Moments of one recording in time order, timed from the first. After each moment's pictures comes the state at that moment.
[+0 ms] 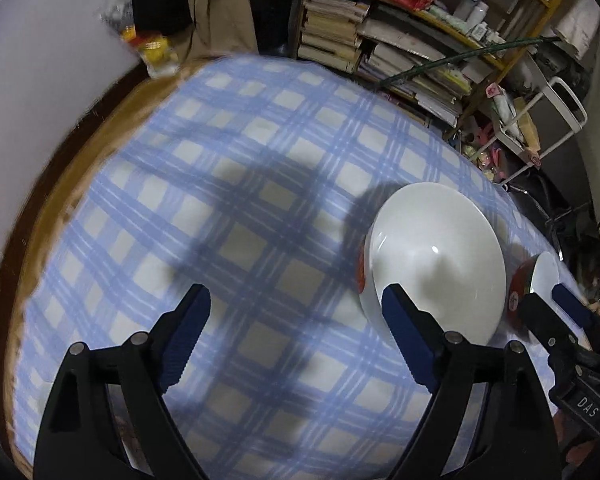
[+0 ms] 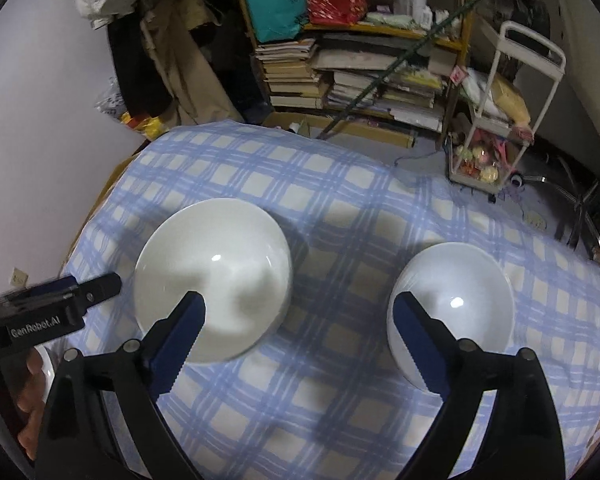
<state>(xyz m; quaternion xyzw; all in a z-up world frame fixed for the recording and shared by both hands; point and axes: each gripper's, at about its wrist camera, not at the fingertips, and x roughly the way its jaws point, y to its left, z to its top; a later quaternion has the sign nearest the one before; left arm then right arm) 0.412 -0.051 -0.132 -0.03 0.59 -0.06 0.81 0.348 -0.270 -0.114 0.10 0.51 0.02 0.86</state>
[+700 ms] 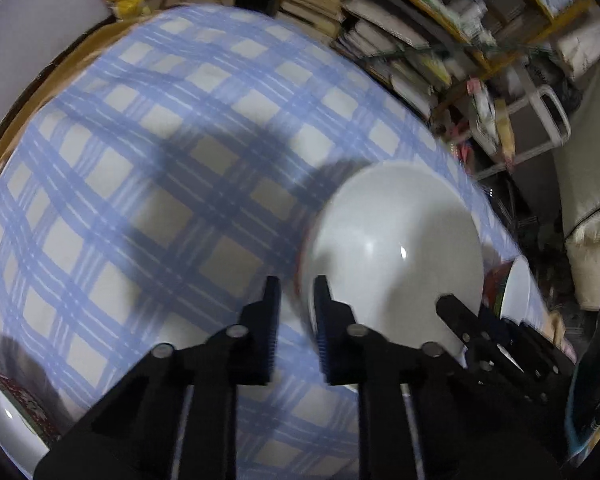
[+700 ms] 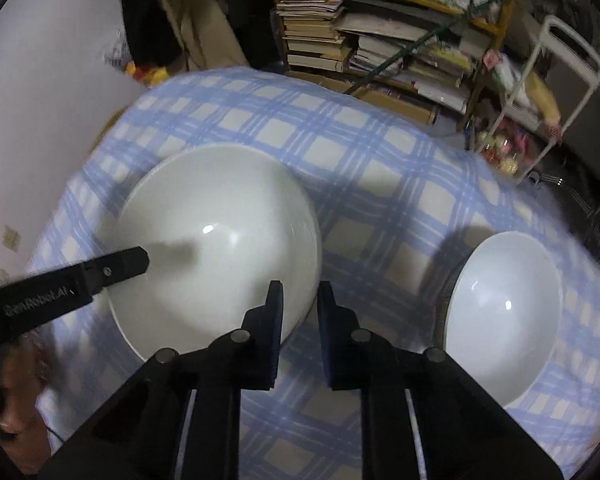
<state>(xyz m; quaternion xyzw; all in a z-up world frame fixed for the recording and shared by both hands) 0.420 -0.075 -0.167 -0.10 0.63 -0.11 0.76 0.362 -0.236 -0.158 0.03 0.56 0.04 0.83</state>
